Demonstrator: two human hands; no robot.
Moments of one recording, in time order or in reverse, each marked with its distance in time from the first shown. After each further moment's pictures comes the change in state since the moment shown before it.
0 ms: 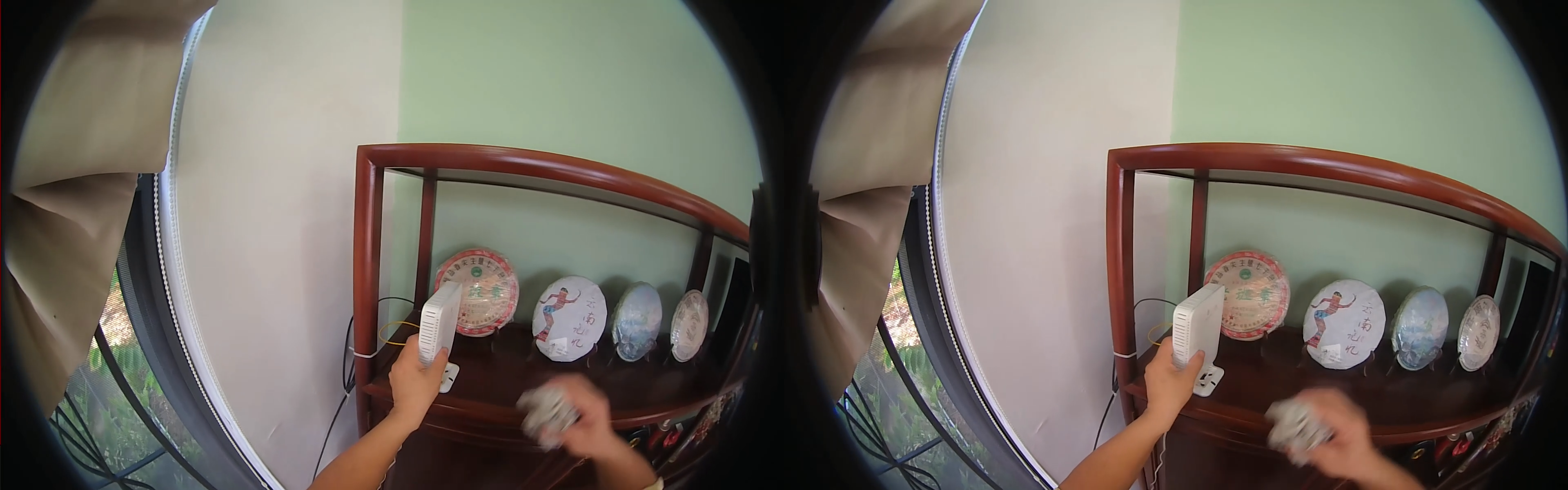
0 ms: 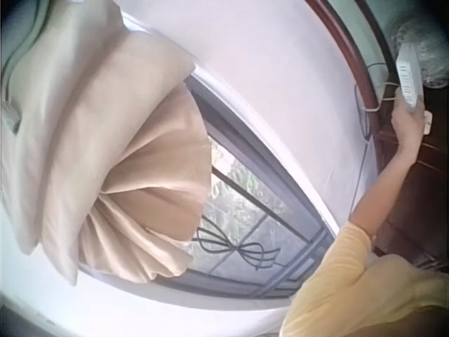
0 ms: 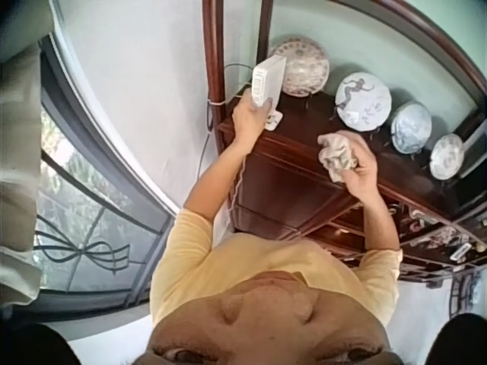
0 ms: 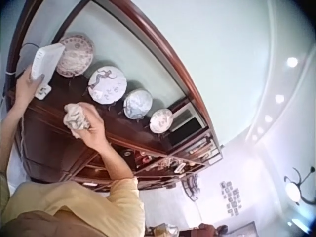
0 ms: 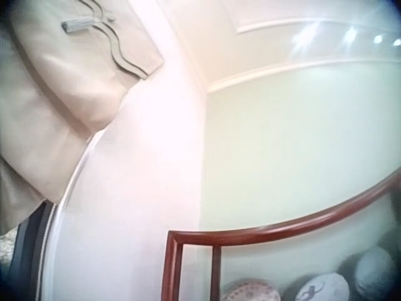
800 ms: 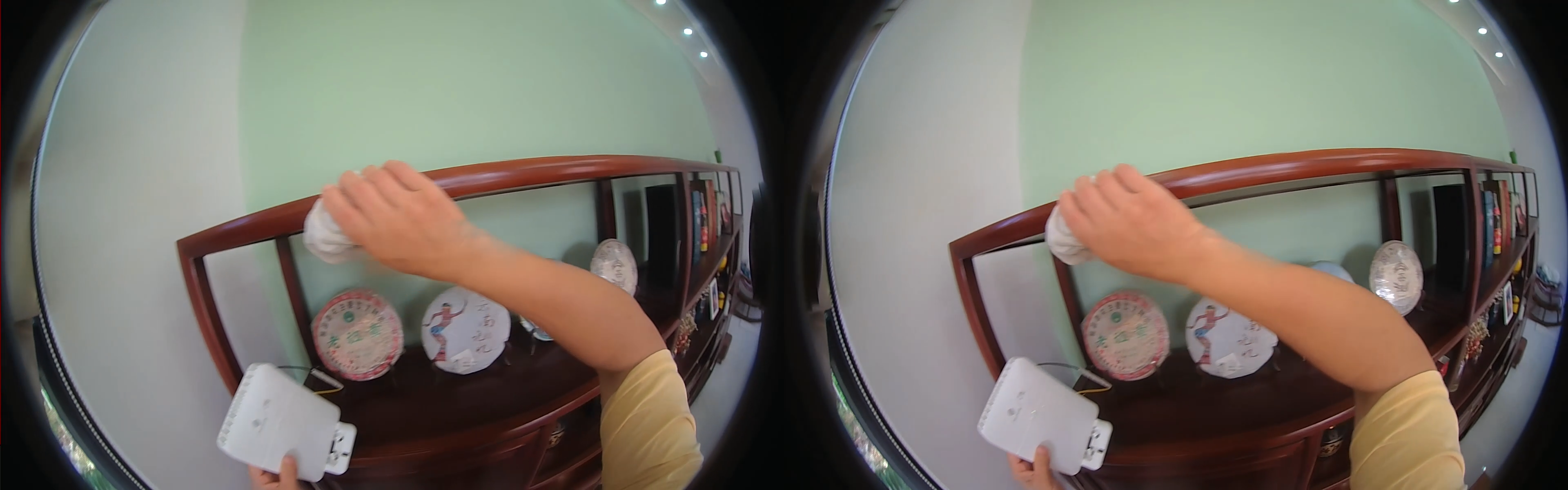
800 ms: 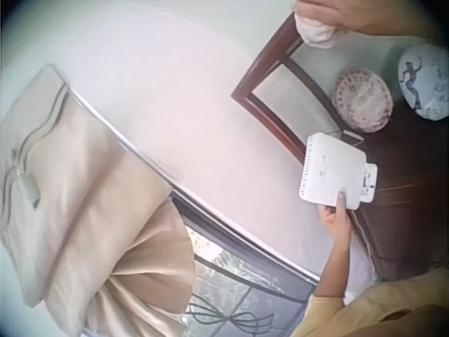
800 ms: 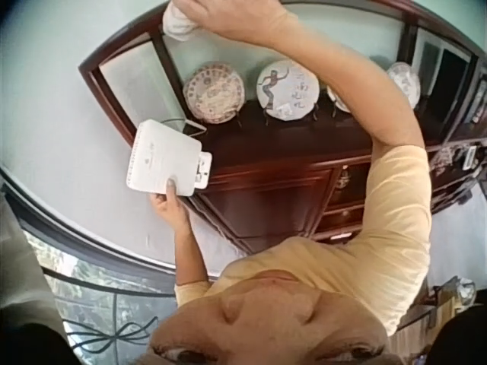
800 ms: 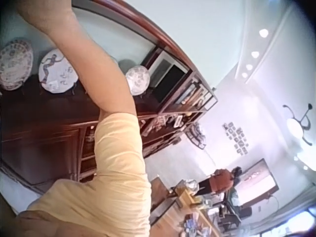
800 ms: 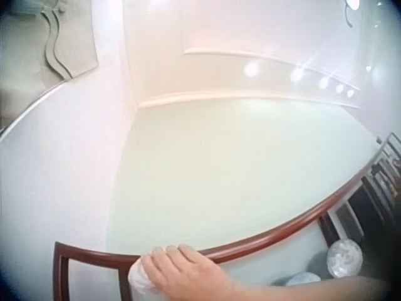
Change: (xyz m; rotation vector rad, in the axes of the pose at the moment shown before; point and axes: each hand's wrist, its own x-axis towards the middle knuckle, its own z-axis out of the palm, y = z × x) left_hand -0.047 0.008 -0.060 -0.518 0.110 -0.091; right_hand 0.224 0.005 -0.087 -1.479 0.475 -0.791
